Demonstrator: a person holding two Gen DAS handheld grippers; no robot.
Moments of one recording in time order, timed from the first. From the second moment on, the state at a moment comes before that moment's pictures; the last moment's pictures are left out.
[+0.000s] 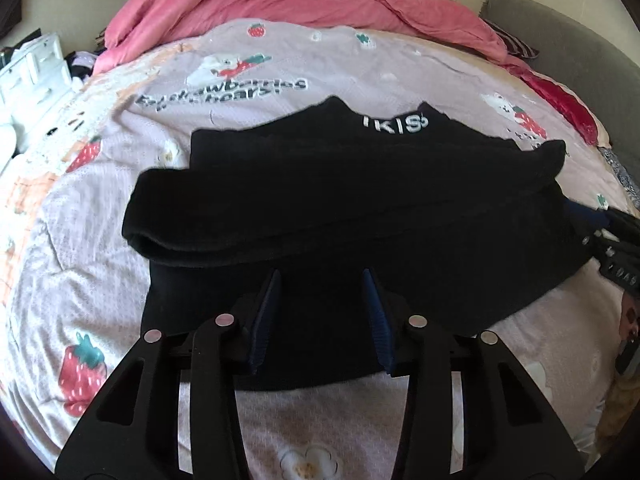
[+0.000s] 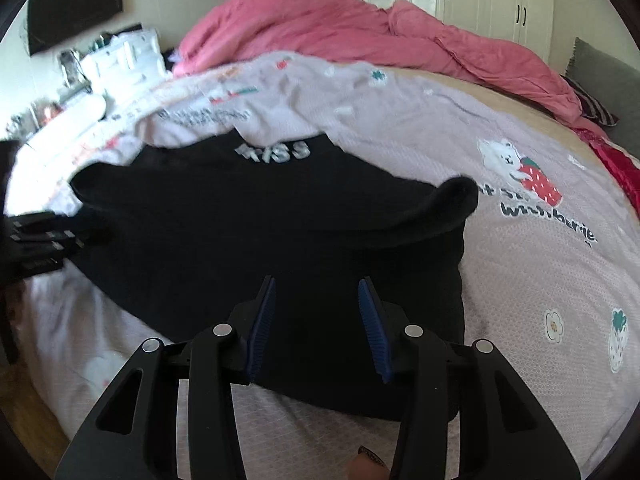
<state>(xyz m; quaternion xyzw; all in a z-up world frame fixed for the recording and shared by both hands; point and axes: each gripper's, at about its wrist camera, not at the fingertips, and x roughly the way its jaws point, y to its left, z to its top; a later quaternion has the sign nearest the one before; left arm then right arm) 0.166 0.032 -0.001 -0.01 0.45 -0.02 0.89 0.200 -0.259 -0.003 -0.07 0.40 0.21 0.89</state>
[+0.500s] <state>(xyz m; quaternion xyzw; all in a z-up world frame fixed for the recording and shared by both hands) 0.221 0.038 -0.007 -0.02 0.46 -0.01 0.89 0.251 -0.253 -0.024 -0.07 0.42 0.17 0.89</state>
